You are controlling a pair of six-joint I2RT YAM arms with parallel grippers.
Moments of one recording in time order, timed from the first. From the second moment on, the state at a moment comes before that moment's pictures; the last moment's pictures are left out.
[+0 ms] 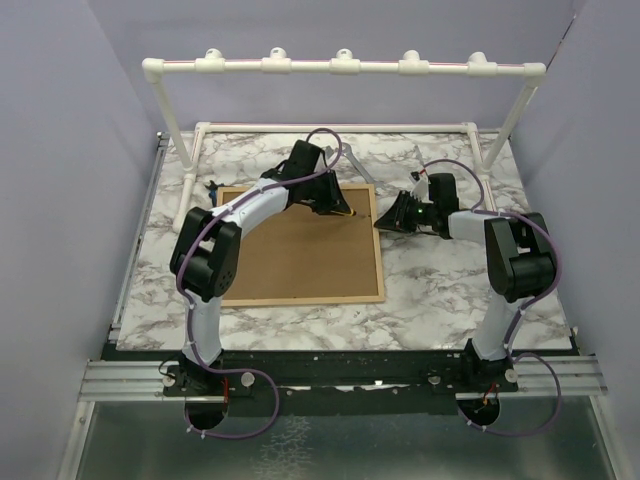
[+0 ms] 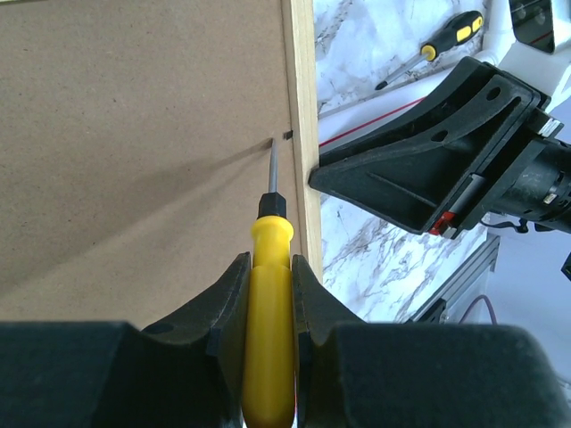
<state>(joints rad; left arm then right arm) -0.50 1.99 1.55 -0.35 0.46 -0.66 0.17 1.87 0.98 0.17 -0.67 0.53</state>
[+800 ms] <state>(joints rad) -0.50 2.01 1.55 -0.32 0.49 -0.70 0.16 1.87 0.98 0.17 -0.69 0.53</state>
